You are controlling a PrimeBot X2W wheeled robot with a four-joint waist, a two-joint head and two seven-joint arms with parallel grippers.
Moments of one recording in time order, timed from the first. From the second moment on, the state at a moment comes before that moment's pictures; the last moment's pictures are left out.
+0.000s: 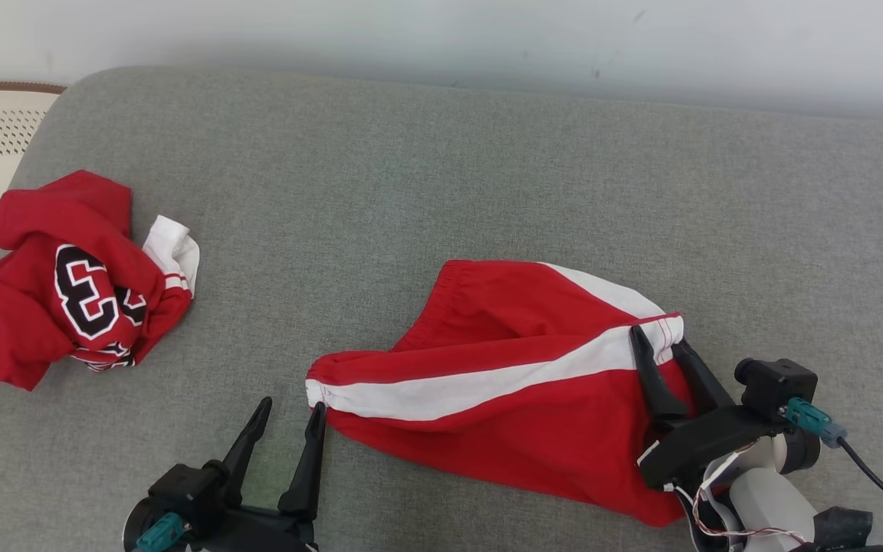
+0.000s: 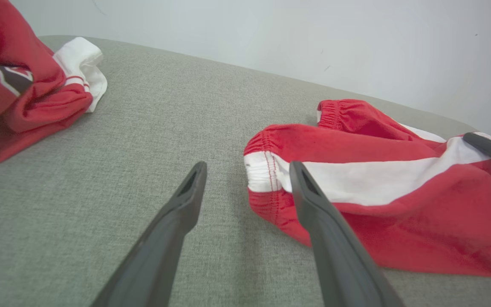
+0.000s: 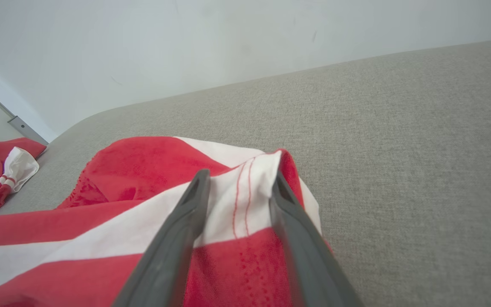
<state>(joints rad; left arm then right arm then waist) -0.25 0.05 -0.18 0.28 -0.24 -0.09 -0.26 -0.40 -0.21 0.42 0.50 0.48 0.13 -0.26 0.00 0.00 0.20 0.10</state>
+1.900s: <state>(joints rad) -0.35 0.11 -0.27 0.35 -0.41 -0.13 -0.26 -0.36 -0.27 0.47 0.39 0.53 0.13 -0.26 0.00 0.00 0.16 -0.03</state>
